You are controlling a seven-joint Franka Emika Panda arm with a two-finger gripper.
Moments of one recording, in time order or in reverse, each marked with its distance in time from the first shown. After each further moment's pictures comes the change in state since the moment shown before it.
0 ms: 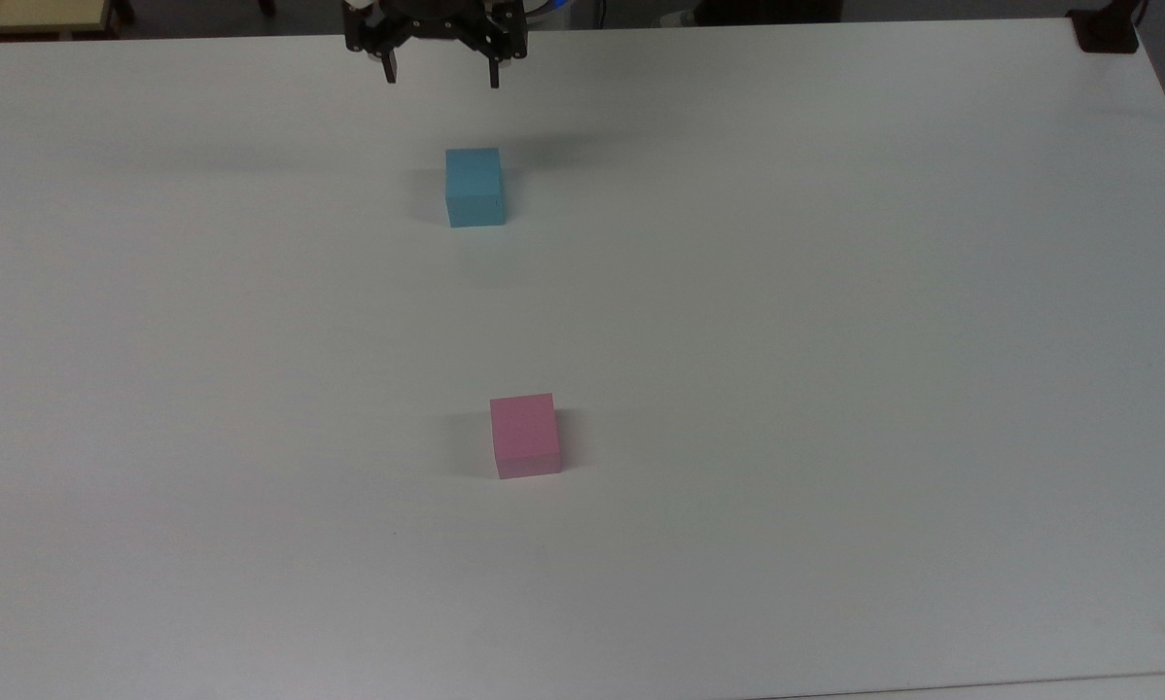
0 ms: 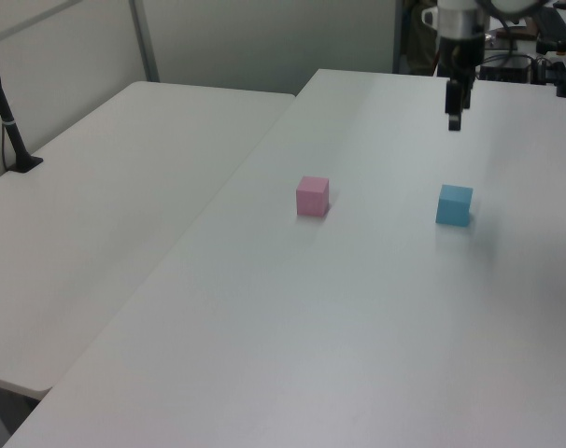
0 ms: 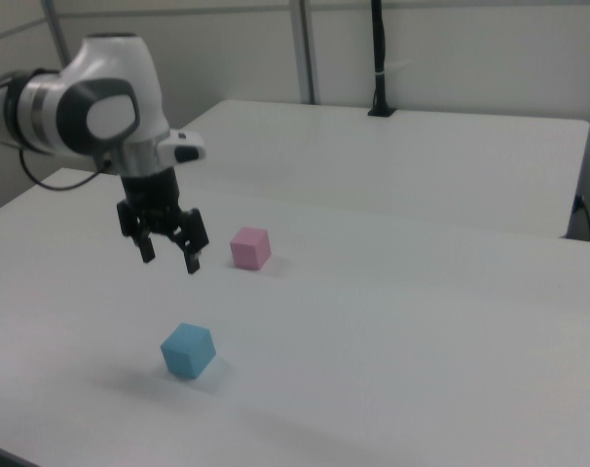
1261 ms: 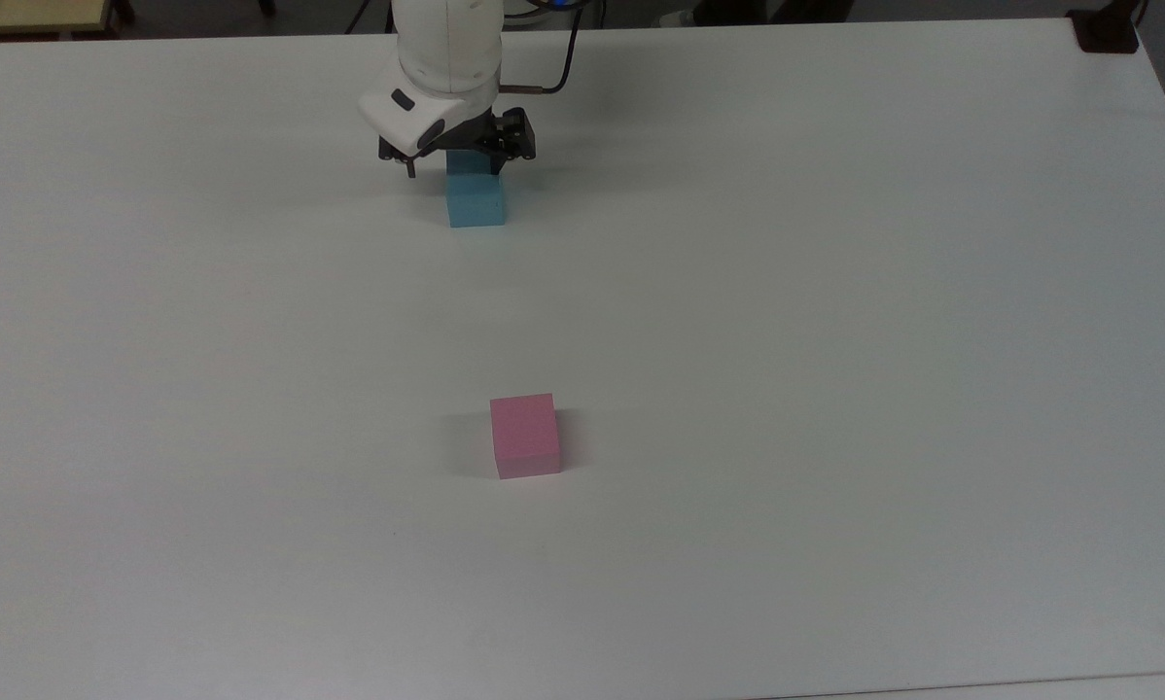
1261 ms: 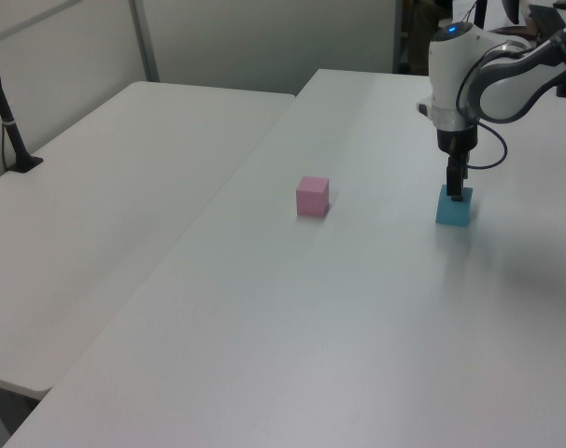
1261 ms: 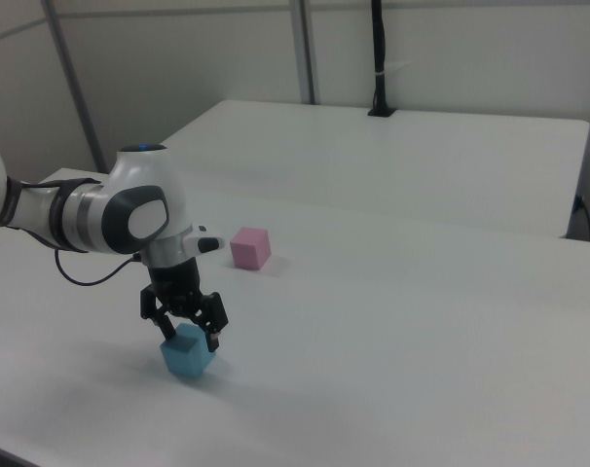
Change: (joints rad) arm 0.009 0.159 0.000 -0.231 -0.093 0.318 -0.002
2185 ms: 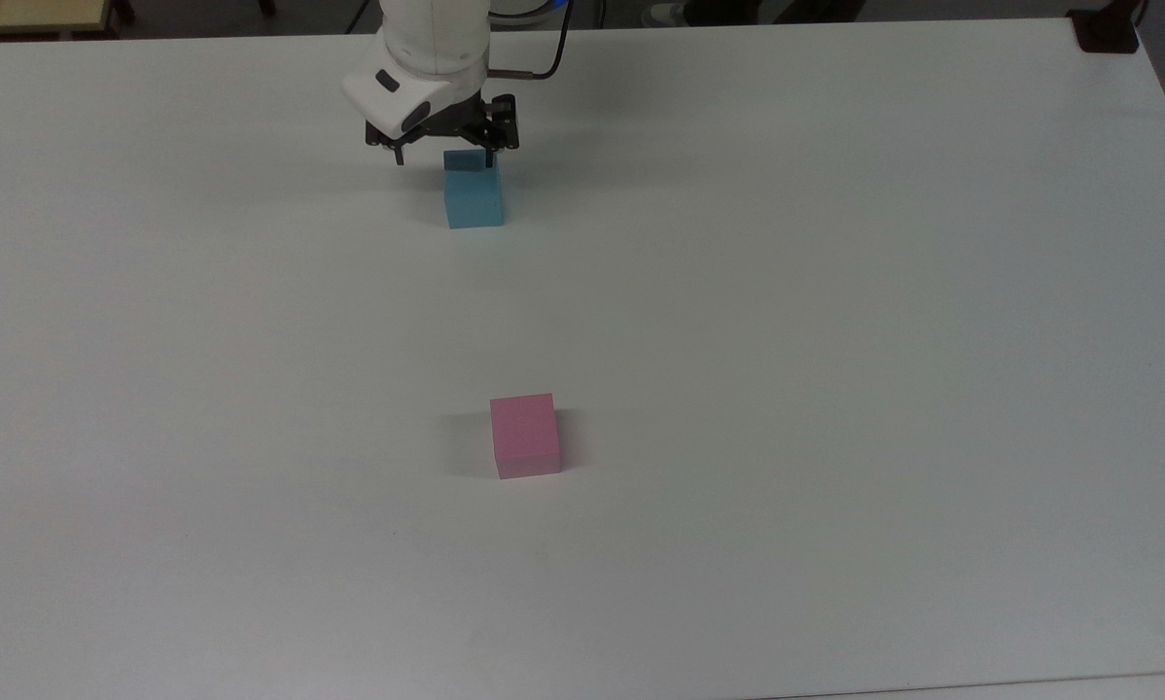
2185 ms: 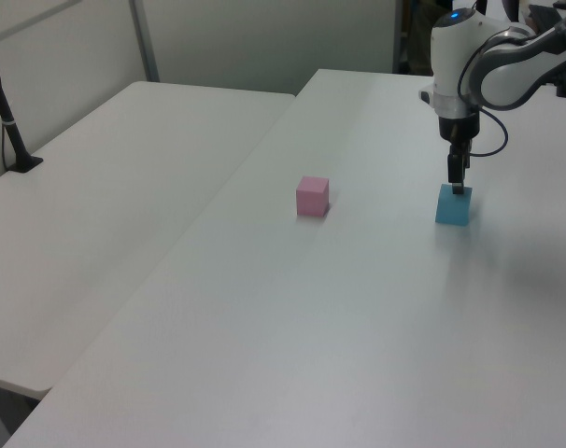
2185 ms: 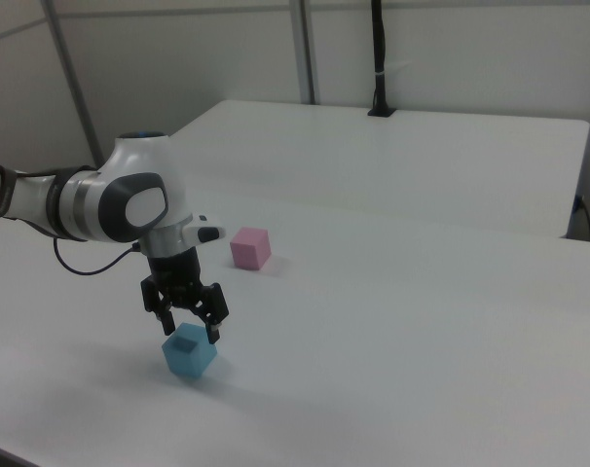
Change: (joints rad) arm 0.002 -0.031 -0.015 0.022 0.000 -0.048 0.000
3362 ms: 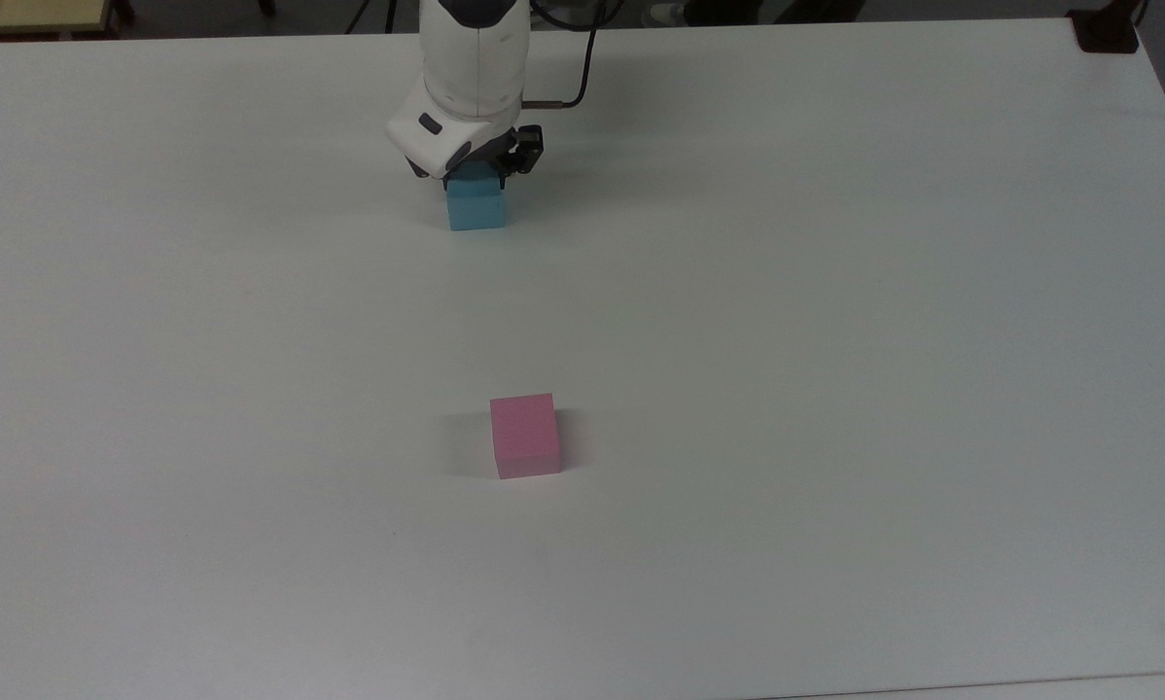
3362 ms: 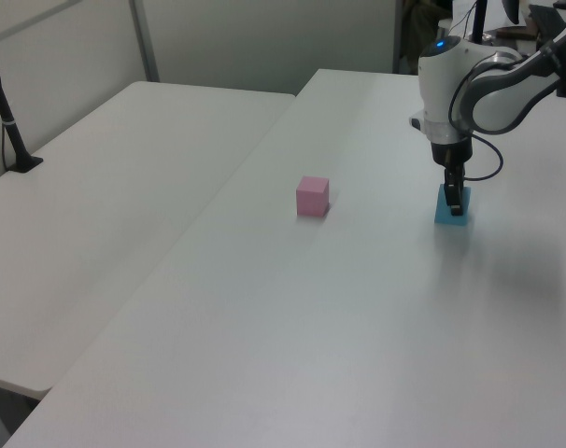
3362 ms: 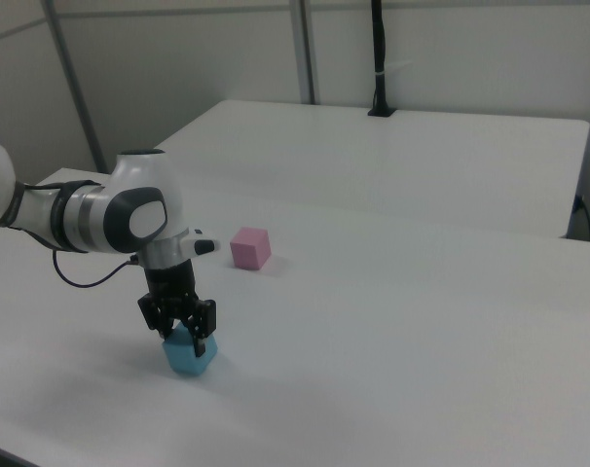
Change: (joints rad) arm 0.045 0.082 0.007 0.006 0.000 0.025 0.001
